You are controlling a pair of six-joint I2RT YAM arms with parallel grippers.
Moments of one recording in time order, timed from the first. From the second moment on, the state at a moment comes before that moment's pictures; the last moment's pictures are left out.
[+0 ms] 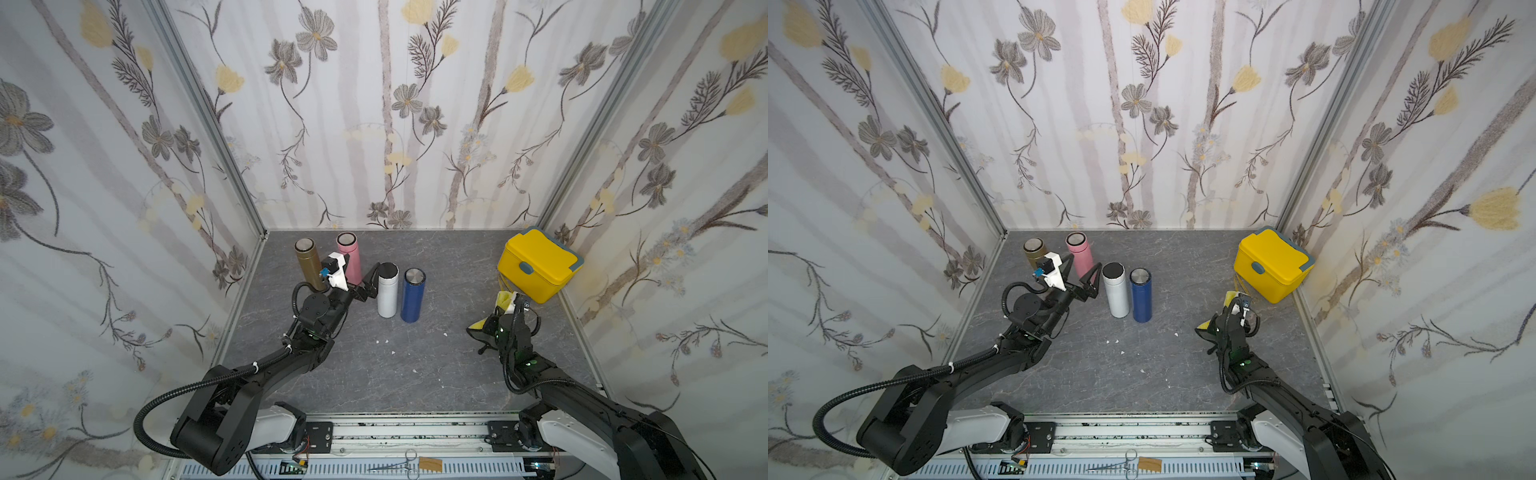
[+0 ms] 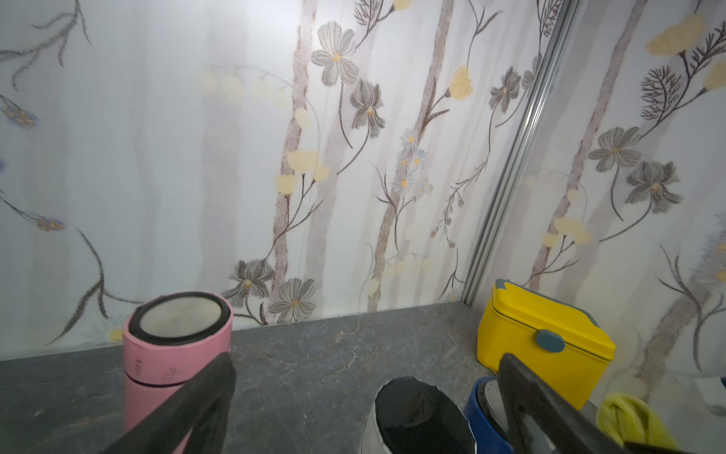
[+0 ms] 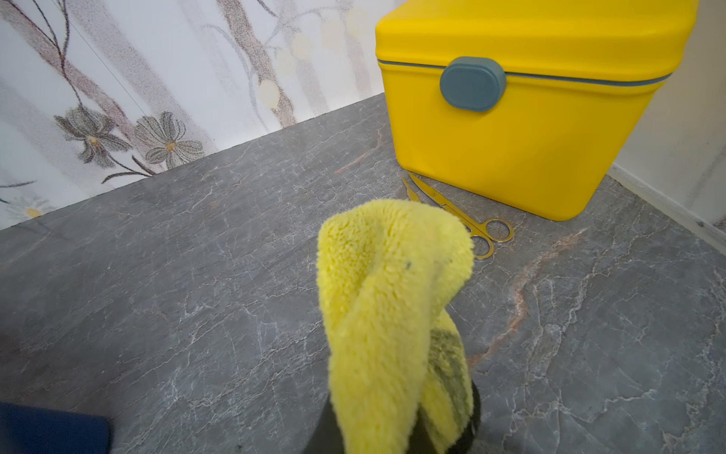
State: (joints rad) left arm -0.48 1.27 0.49 0.98 0.03 -0.26; right arm 0.42 0.98 0.26 0.31 0.53 0.47
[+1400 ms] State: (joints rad) left arm -0.57 1.70 0.66 1.04 -0.05 -0.08; right arm 0.42 0.98 0.26 0.31 0.50 0.47
